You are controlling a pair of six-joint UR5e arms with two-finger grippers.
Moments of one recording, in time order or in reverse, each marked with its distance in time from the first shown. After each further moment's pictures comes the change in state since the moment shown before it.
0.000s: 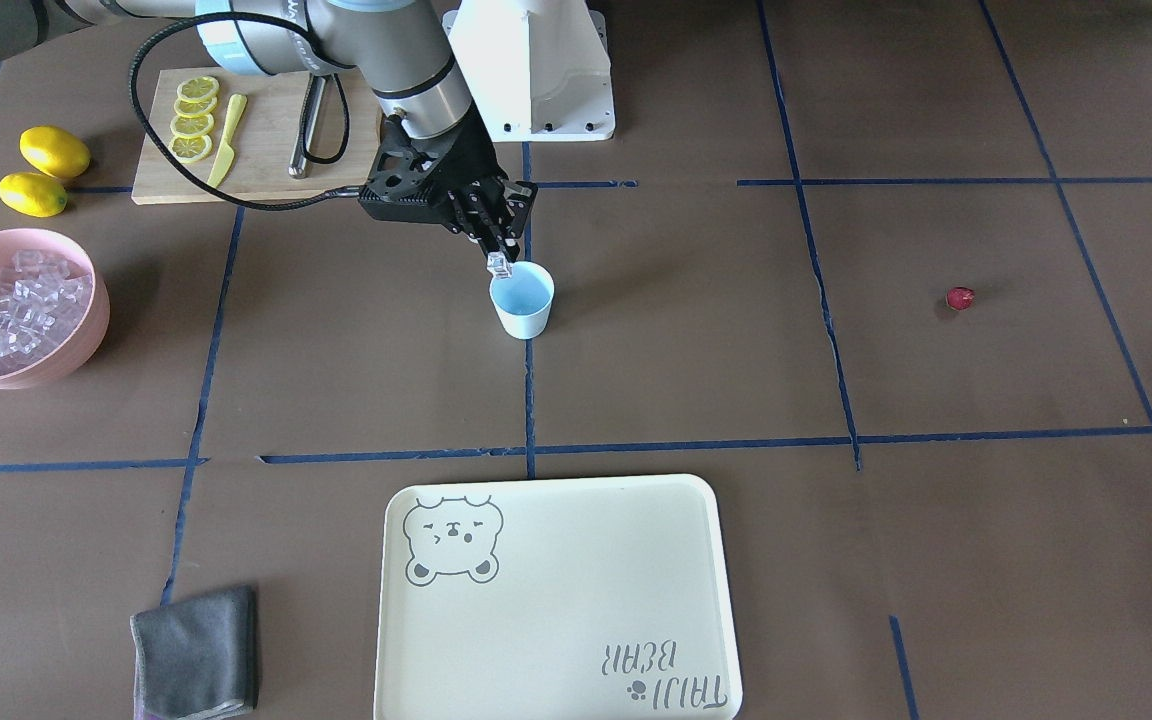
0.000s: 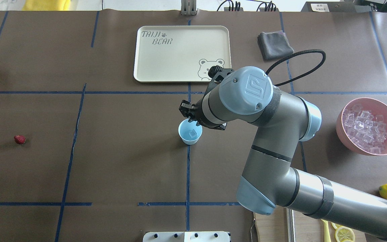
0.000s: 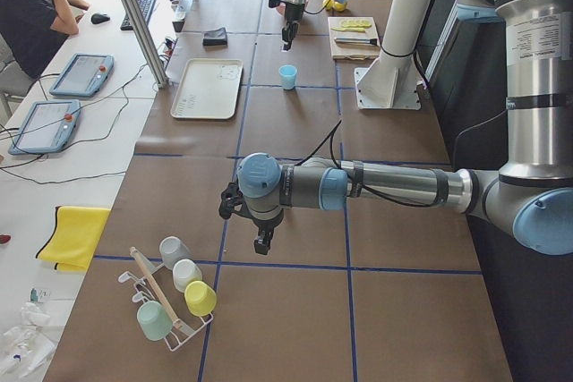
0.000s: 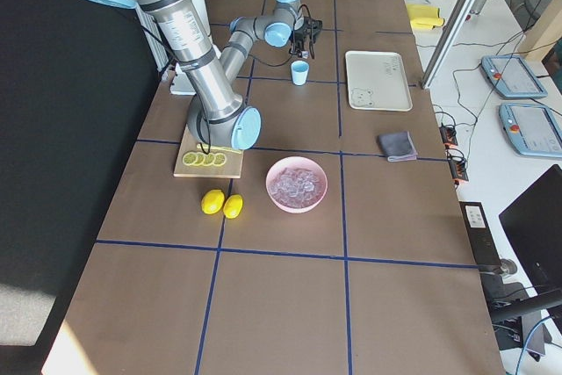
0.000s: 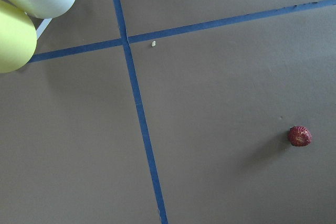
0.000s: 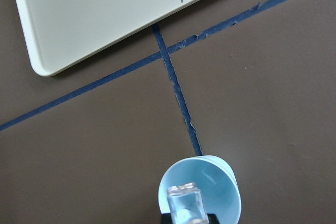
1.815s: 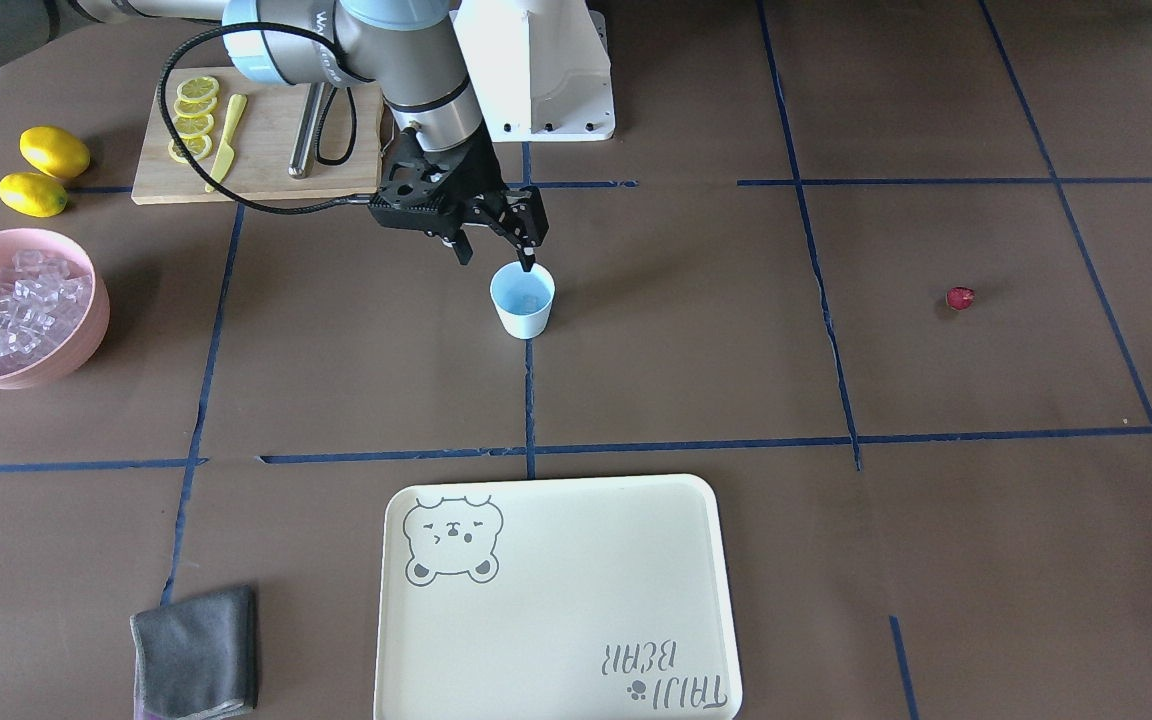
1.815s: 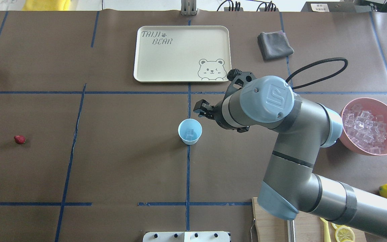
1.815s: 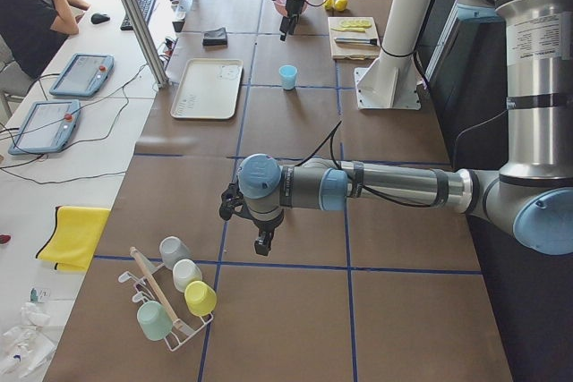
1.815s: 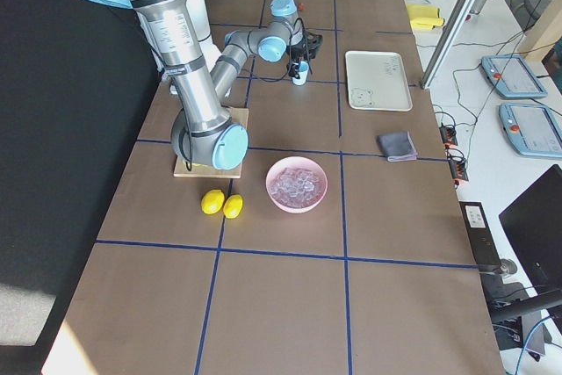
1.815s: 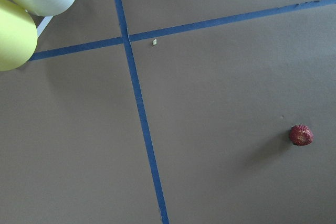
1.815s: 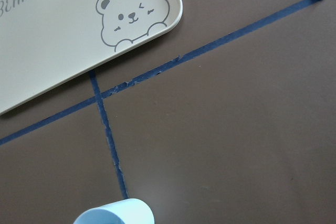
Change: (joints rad) left arm 0.001 0.002 0.004 0.000 0.002 0.001; right arm 0.090 -0.252 0.186 -0.008 0.000 -0.055
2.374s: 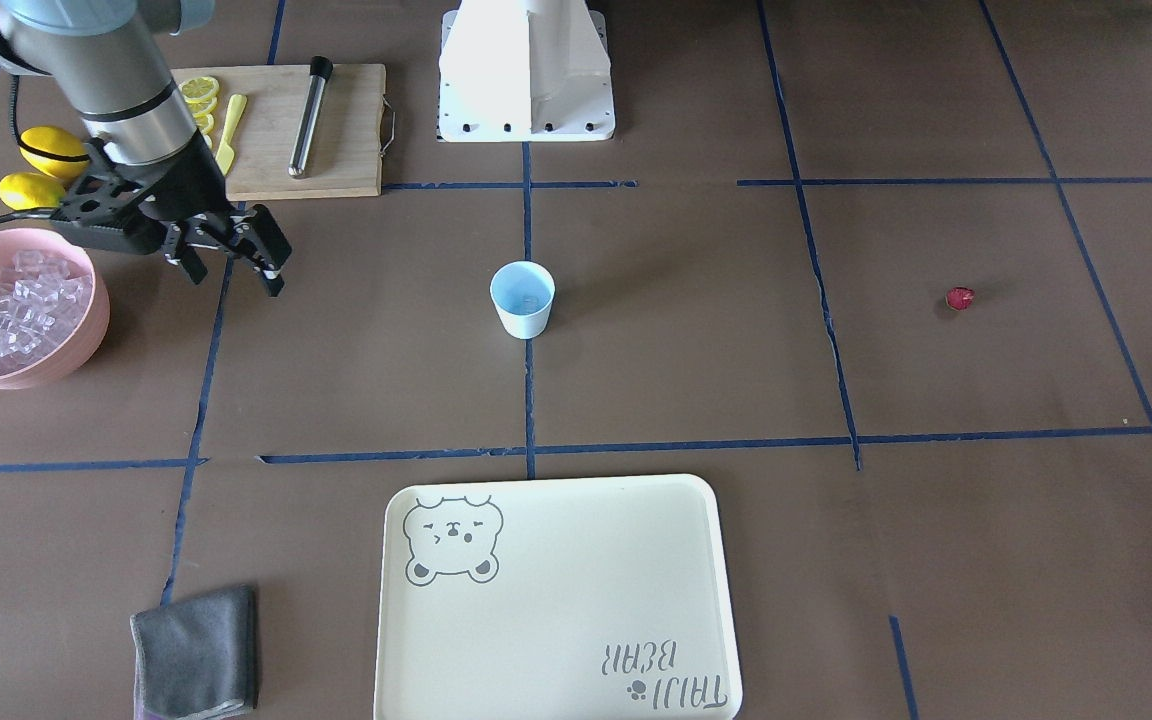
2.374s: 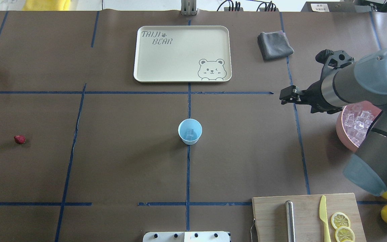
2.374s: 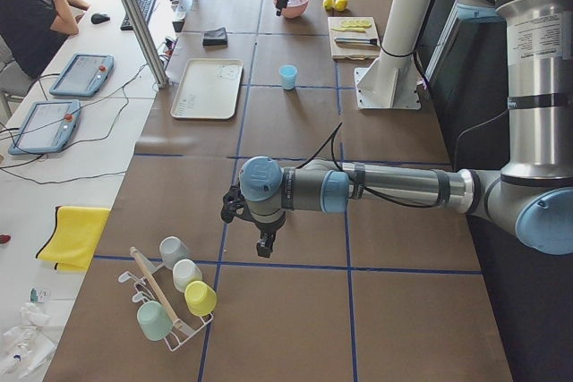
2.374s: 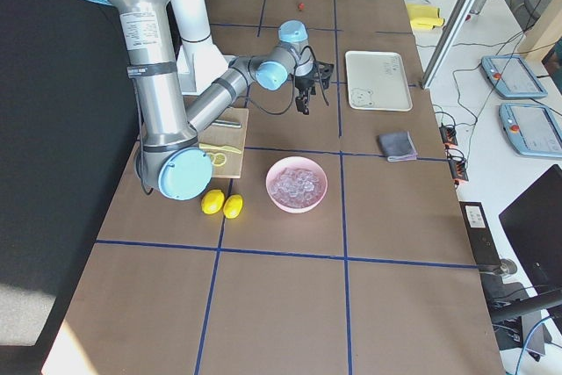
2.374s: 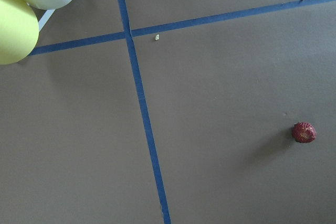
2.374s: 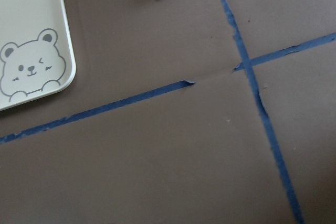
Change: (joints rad) left arm 0.000 0.006 0.002 0.000 0.000 0.000; right arm 0.230 -0.267 0.062 0.010 0.139 -0.348
